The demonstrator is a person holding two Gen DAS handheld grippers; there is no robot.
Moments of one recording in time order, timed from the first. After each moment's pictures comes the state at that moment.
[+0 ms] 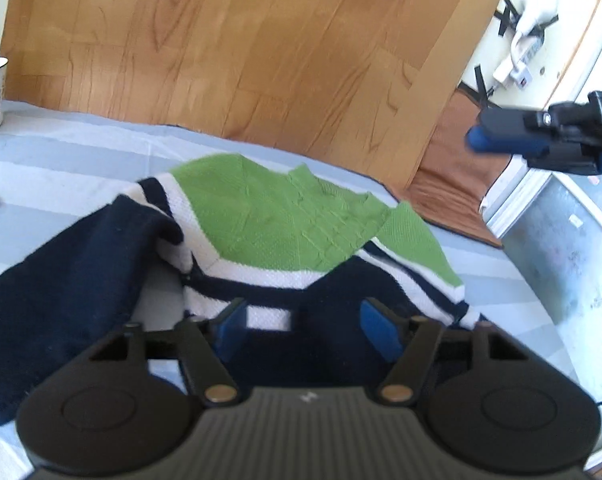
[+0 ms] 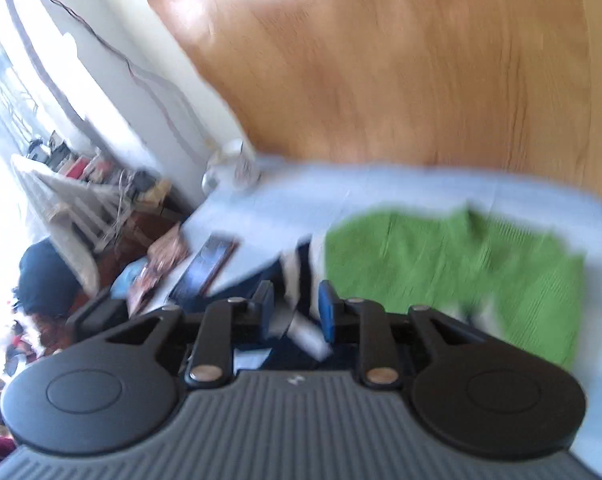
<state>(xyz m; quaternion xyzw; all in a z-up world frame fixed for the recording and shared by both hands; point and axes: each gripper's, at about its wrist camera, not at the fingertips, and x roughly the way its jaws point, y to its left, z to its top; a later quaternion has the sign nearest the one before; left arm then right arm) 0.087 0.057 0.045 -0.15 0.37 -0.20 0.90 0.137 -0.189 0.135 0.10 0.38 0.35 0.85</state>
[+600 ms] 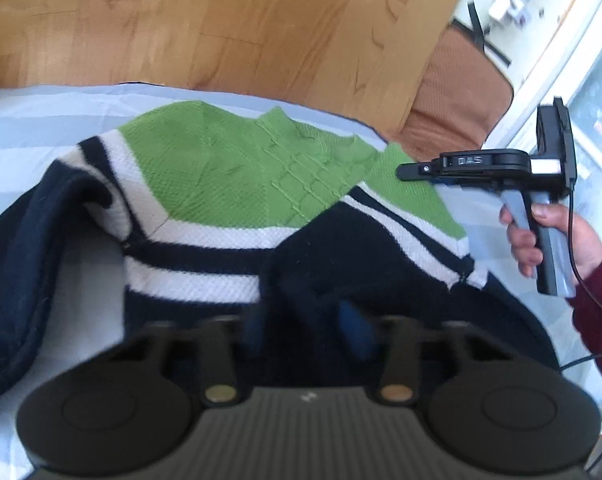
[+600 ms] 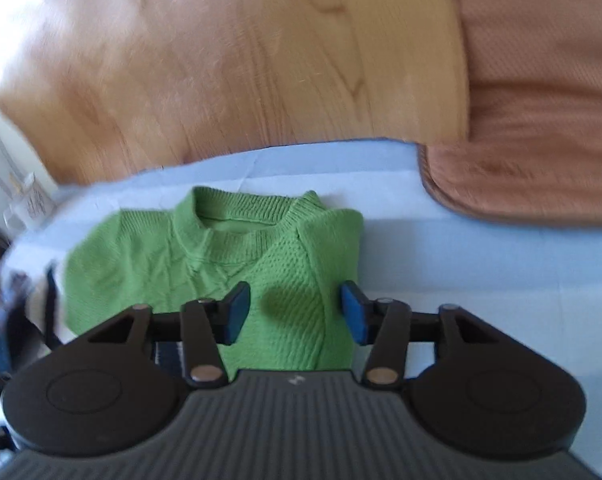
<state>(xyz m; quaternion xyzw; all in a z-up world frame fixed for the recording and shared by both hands) 0.109 0.009 0.019 -0.09 0.43 -0.22 0.87 0.216 -0.287 -0.013 0.06 0.41 0.14 0.90</state>
